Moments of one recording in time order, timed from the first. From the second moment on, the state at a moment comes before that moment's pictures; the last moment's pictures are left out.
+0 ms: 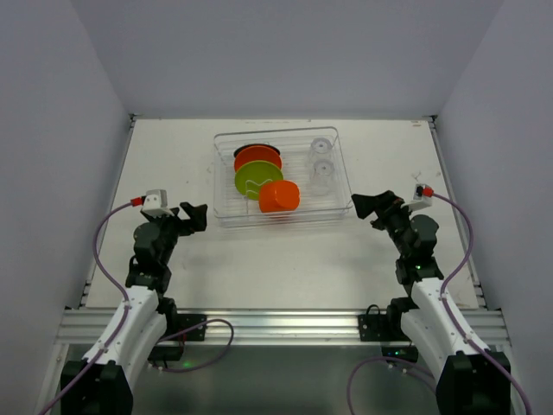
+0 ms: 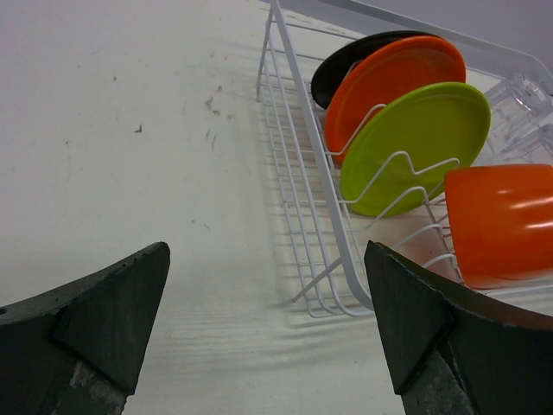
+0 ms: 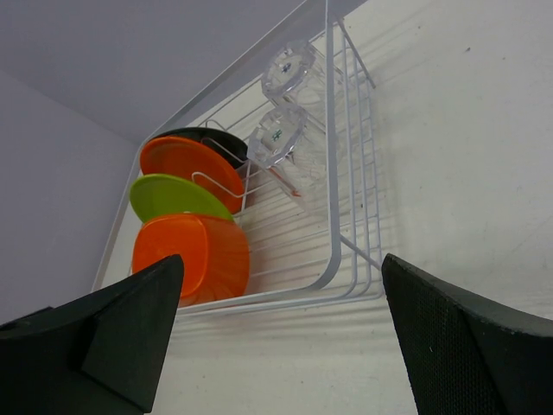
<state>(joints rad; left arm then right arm) -0.07 0.66 0.18 0.34 0.08 -0.36 0.06 0.74 0.26 0.38 -0.22 0.74</state>
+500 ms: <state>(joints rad) -0.07 0.66 0.18 0.34 0.08 -0.36 0.06 0.75 0.35 0.21 -0.18 0.69</state>
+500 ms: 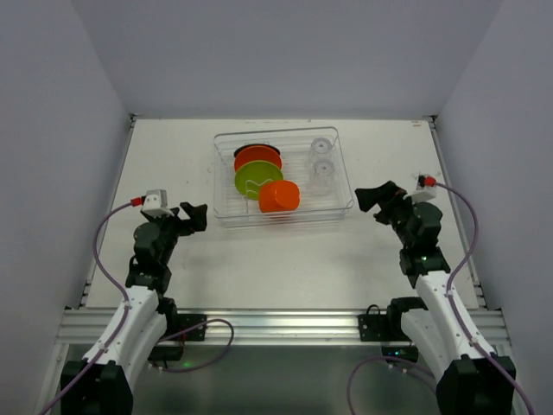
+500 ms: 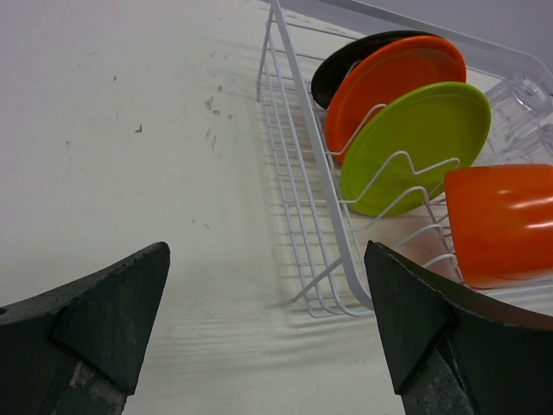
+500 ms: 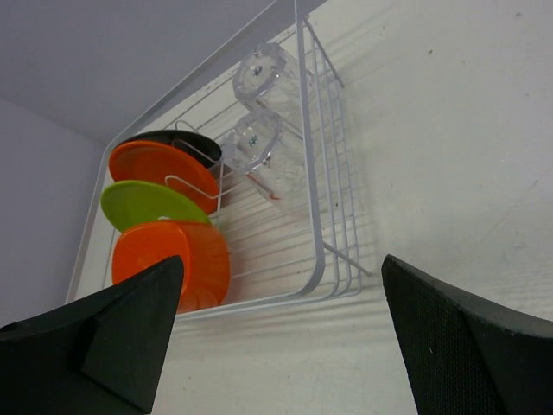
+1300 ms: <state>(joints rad) -0.07 0.69 0.18 0.32 0.08 -0.36 0.28 1.45 1.35 -0.49 -0.13 0.49</state>
